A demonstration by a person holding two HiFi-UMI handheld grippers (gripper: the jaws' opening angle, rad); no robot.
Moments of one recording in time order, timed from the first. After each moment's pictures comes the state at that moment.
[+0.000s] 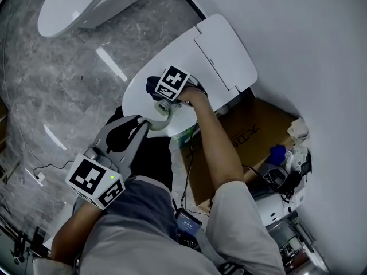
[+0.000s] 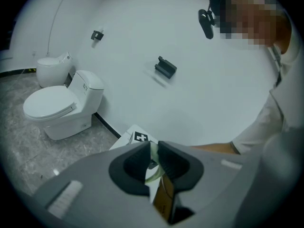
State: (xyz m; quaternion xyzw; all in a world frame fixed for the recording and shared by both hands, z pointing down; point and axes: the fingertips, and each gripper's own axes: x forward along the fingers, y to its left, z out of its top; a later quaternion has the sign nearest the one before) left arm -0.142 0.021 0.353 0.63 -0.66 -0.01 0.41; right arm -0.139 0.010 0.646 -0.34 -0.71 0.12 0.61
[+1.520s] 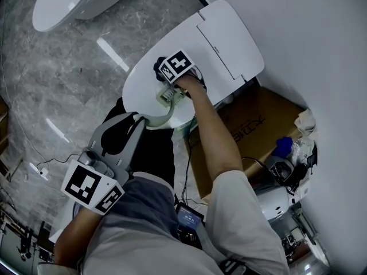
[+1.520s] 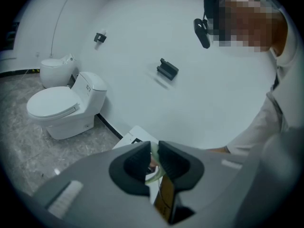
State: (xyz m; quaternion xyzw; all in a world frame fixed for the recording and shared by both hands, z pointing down) left arm -0.144 0.026 0.359 0.62 -0.67 -0.01 0.41; right arm -0.142 -0.028 0.718 -0.16 -0.73 0.21 0.63
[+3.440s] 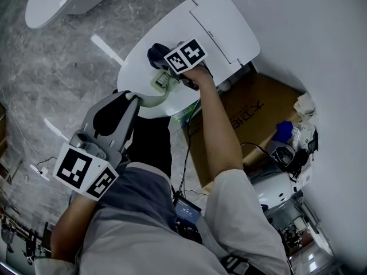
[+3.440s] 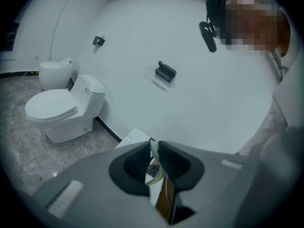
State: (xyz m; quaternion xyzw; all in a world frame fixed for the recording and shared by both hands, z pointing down) left arm -0.140 0.025 0.361 0.62 -0.68 -0.02 0.39; right arm -0.133 -0.027 0.660 -0.19 -0.78 0.26 0.53
